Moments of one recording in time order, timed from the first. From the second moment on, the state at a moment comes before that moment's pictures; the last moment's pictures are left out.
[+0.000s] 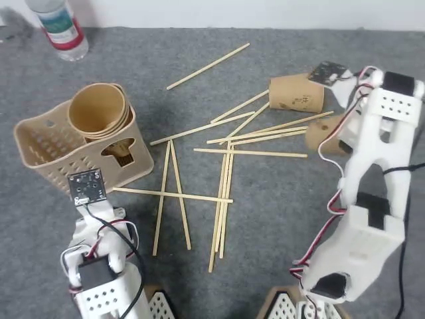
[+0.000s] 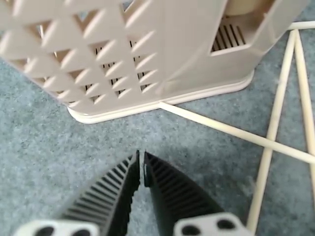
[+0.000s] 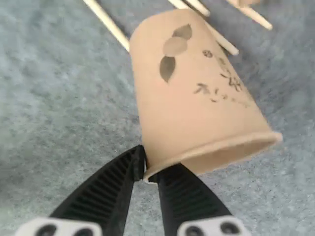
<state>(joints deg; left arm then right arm) -25.5 -103.3 96.7 72.7 1.1 11.6 19.3 -24.6 96.4 64.7</state>
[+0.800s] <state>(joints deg) -25.5 -103.3 96.7 72.7 1.1 -9.8 3.4 -13.8 100.7 57.0</state>
